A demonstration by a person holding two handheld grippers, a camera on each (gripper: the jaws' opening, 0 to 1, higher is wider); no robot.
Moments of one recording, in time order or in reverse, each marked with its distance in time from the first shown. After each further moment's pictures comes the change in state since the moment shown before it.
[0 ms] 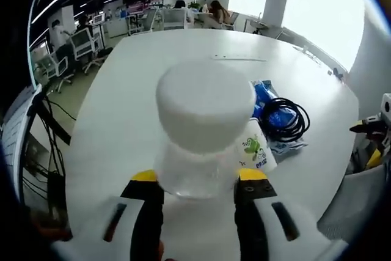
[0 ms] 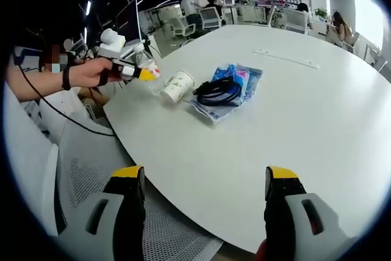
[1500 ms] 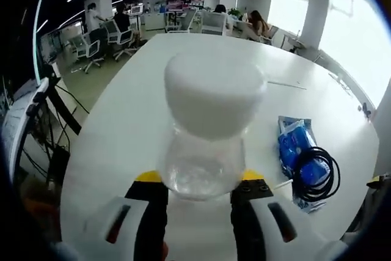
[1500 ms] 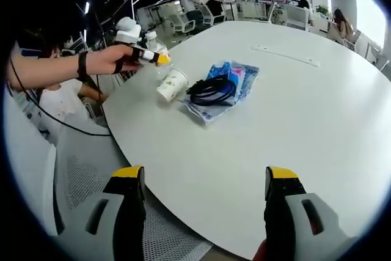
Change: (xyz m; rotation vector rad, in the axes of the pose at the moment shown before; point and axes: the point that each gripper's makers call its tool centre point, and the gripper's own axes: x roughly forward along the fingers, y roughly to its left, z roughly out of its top) left arm 0.052 0.031 0.052 -0.227 -0.044 0.184; right arm 0.007 -0.018 0.003 0.002 0.033 0.008
